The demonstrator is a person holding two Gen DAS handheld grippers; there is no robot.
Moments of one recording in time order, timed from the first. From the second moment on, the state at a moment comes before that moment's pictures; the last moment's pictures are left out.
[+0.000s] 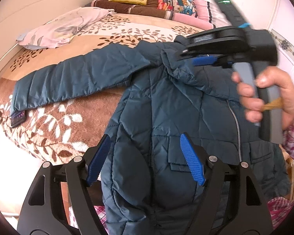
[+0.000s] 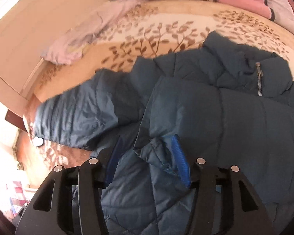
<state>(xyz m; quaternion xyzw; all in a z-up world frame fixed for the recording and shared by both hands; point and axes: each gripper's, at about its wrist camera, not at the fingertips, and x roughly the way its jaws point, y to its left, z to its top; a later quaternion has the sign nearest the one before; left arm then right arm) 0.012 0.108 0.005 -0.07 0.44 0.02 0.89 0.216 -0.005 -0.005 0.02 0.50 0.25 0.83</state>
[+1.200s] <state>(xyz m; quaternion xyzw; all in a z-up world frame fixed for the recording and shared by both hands) 0.046 0.179 0.000 -0.10 0.47 0.17 0.86 0.054 -0.251 -0.069 0.10 0.52 0.08 0.84</state>
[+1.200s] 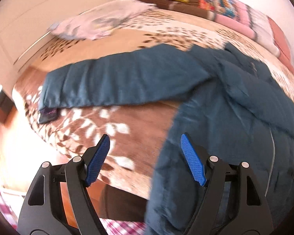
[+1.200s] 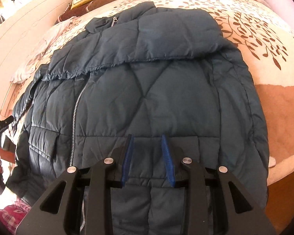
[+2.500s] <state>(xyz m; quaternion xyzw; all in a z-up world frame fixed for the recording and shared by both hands) 0.080 0.333 -0.013 -0.41 0.28 0.23 0.84 0.060 -0.244 -0.072 0.09 0.53 0.07 0.84</state>
